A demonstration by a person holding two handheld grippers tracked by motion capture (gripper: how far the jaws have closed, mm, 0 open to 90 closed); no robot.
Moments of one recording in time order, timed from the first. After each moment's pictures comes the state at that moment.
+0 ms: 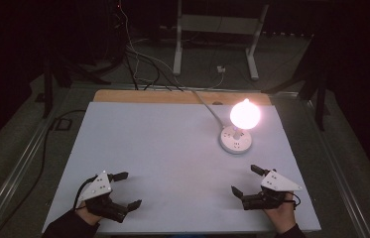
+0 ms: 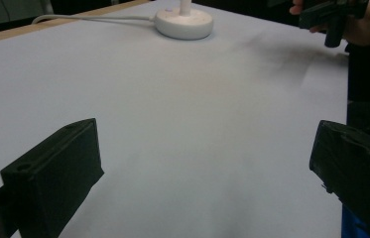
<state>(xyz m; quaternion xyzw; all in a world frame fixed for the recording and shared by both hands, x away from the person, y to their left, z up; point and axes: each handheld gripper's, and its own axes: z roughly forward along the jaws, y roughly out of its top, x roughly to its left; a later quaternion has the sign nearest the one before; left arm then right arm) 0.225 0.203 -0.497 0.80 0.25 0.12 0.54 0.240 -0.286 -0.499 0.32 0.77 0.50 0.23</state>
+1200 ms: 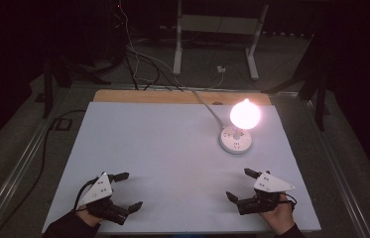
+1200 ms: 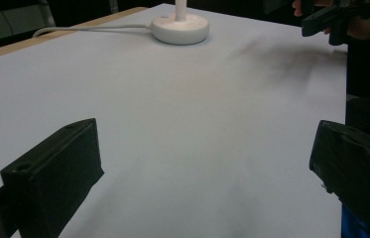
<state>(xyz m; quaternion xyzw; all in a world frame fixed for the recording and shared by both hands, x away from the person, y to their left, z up) 0.220 0.199 -0.495 0.80 0.23 0.14 0.54 0.234 -0.268 -0.493 0.30 0.80 0.48 0.21</state>
